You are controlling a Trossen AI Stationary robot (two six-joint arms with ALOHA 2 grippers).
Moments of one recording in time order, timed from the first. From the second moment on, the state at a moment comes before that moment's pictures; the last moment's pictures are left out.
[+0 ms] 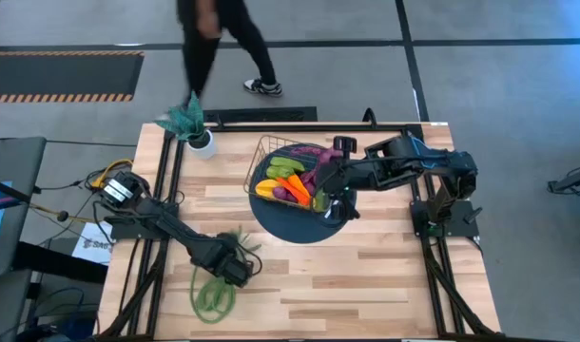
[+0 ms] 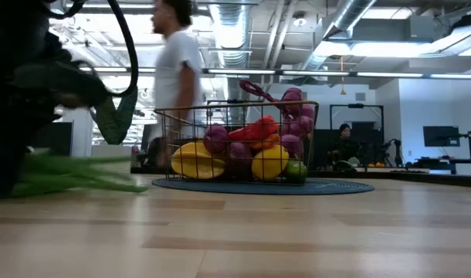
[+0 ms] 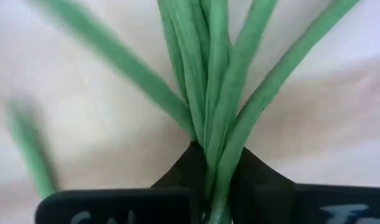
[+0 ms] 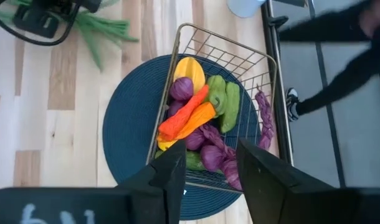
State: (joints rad) left arm -0.53 1.74 1.01 -0.82 -0.05 -1.82; right arm 0.19 1.82 2.36 -1.57 0.42 0.06
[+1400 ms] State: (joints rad) left arm 0.16 1.52 2.15 -1.16 -0.36 -0.20; right arm 0.23 1.48 2.35 -1.57 0.39 0.55
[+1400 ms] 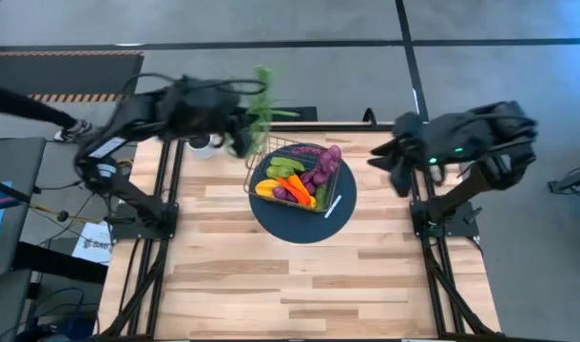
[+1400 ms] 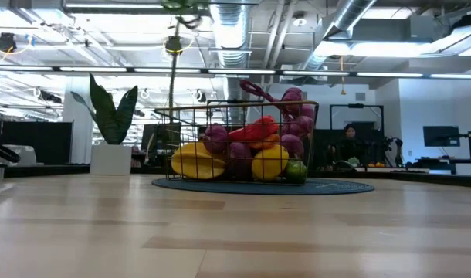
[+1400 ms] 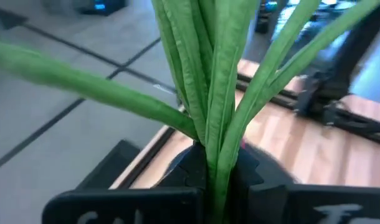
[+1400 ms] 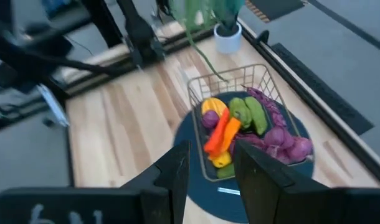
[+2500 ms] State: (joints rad) left arm 0.10 2.30 2.15 -1.47 -0.30 0.18; right arm 0.49 1.43 2.34 -1.57 0.39 0.62
